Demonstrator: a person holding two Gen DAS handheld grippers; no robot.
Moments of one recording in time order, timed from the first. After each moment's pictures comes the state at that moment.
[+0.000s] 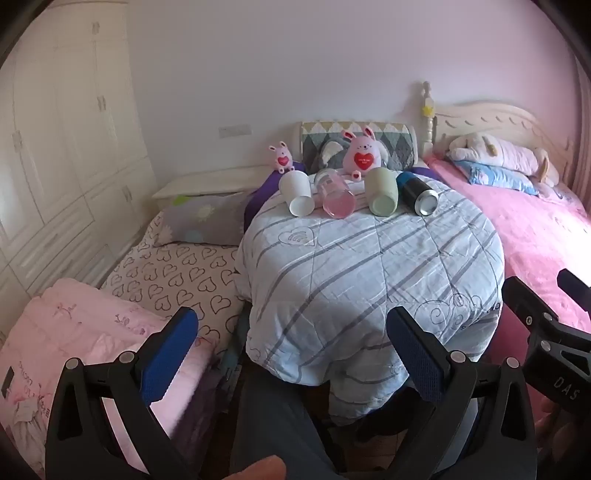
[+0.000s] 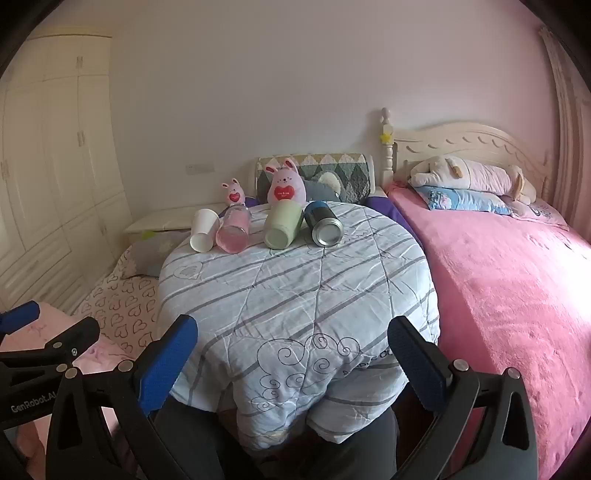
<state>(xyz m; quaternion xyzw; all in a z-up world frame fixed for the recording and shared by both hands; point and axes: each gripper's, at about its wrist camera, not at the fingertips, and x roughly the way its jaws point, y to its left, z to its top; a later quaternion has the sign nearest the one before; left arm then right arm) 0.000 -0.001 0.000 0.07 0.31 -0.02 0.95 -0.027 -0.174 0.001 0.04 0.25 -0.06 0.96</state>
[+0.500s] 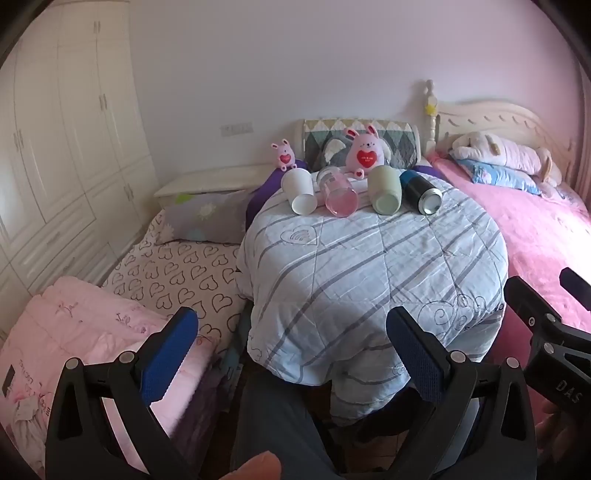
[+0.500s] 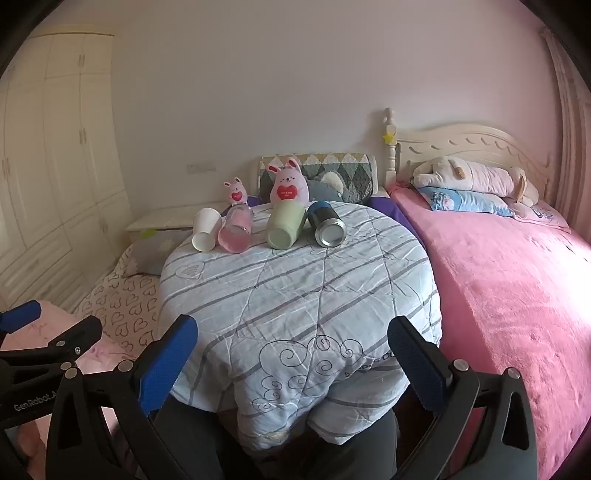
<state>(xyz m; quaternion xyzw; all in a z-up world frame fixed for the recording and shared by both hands) 0.001 0.002 -0.001 0.06 0.30 -0.02 0.95 -0.024 -0.173 0.002 0.04 0.26 -0.06 0.96</state>
